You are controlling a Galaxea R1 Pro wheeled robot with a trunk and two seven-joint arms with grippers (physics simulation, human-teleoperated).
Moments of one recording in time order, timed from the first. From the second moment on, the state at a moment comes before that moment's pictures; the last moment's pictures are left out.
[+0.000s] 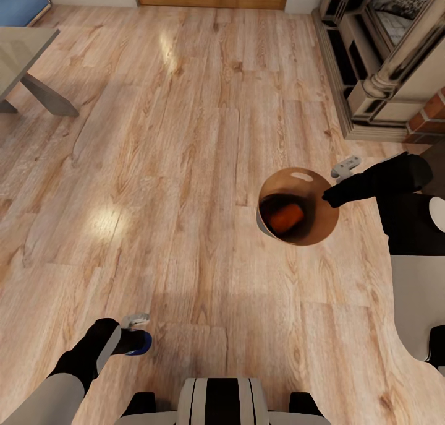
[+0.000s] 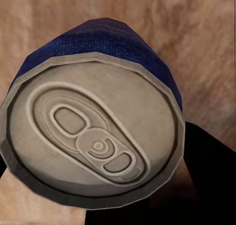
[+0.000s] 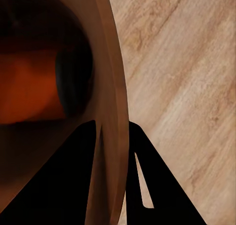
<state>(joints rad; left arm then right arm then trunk) -0.61 0.12 0.03 -0.64 0.15 0.75 -0.05 -1.17 -0.26 0.04 -1.36 1.02 1.04 1.30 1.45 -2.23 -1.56</state>
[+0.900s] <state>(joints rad) -0.61 0.11 0.03 -0.68 0.16 0.76 -0.07 -1.17 -0.23 0.04 -1.36 1.02 1.04 1.30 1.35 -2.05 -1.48</state>
